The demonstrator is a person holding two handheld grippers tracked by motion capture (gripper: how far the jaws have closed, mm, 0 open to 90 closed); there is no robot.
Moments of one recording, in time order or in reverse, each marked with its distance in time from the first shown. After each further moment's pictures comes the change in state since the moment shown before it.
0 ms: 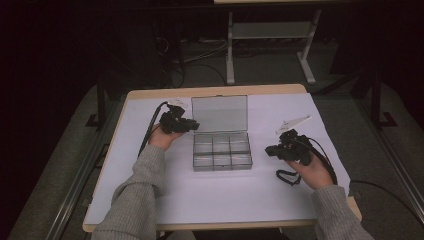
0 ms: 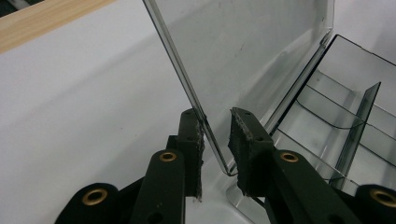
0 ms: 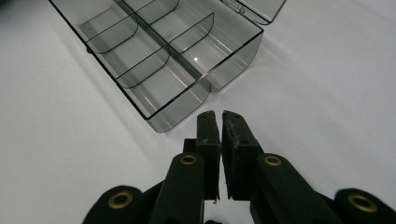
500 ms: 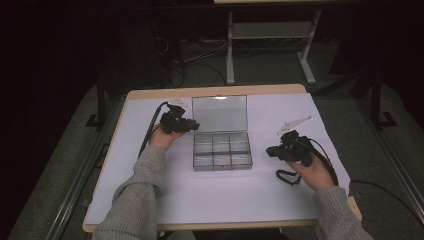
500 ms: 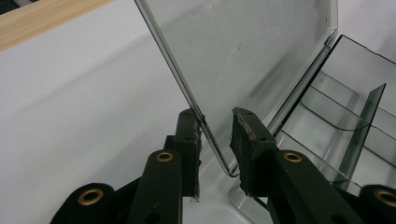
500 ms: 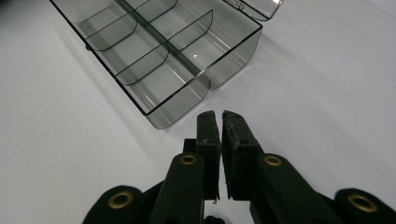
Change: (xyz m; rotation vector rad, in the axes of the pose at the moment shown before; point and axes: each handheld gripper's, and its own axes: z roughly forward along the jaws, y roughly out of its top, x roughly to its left) left arm 0.000 0.000 0.002 0.001 0.008 -0.013; right arm 0.000 -0.003 -0.001 -0.001 -0.001 0.005
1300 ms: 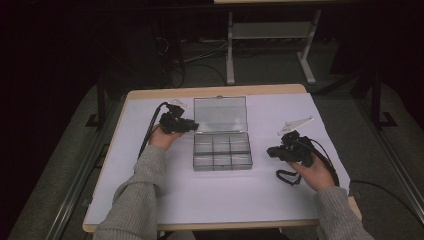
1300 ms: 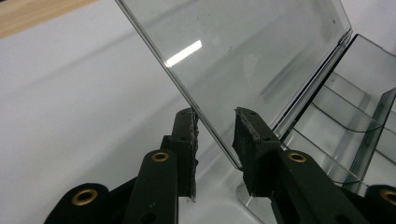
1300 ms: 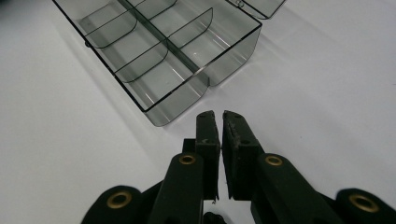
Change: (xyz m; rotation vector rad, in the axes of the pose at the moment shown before) left arm 0.006 -0.003 0.003 0.010 0.009 -0.041; right arm -0.001 -0.002 -0.001 0.003 -0.002 -0.005
